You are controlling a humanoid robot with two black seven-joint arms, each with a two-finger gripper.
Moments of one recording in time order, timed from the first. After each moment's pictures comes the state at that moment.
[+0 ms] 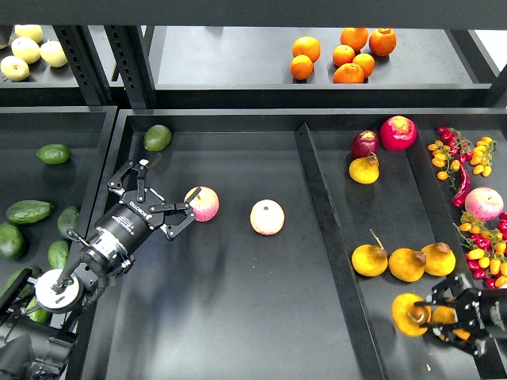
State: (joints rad) left arm -0.17 0.00 -1.42 -1.04 0.09 -0.49 0.38; right arm 0.47 -0.75 0.33 0.94 0.05 0.58 -0.49
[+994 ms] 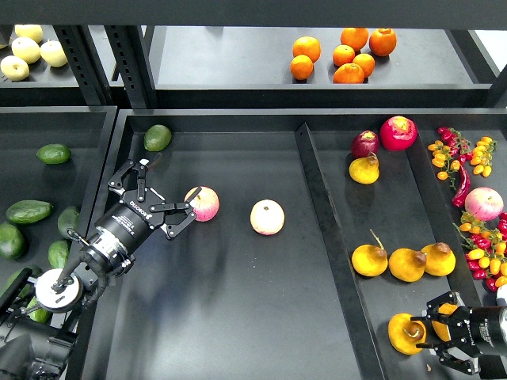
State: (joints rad) left arm -0.17 0.00 -1.42 -1.04 0.09 -0.49 0.38; right arm 0.44 -0.69 0.34 0.84 0.04 0.58 -0.49
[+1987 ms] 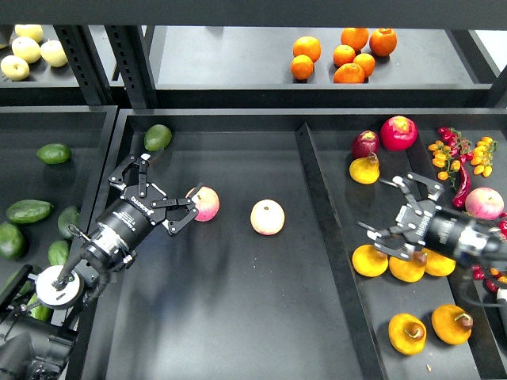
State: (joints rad) left arm -0.17 0.00 -1.41 -1.07 0.09 -0.48 0.37; right arm 0.45 -0.32 0.98 0.82 0.17 0.58 -0.49
